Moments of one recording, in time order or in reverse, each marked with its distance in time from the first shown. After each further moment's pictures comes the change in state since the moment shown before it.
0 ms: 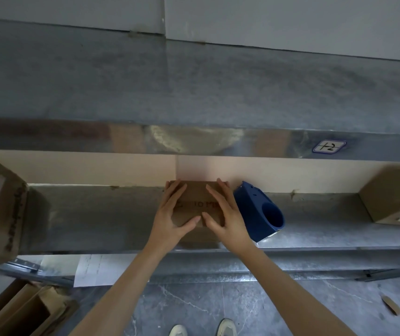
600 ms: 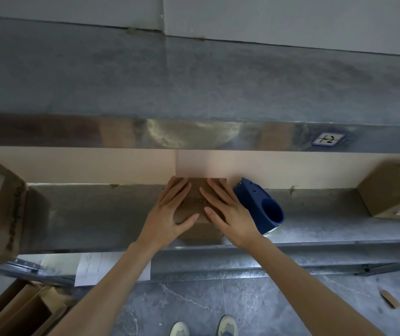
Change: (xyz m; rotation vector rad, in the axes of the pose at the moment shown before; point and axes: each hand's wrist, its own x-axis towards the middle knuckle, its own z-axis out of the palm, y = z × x) left_hand 0.006 -0.002 -0.019 0.418 -0.147 0.173; right_hand 0.003 -0.004 -0.017 -0.373 -0.192 -0.052
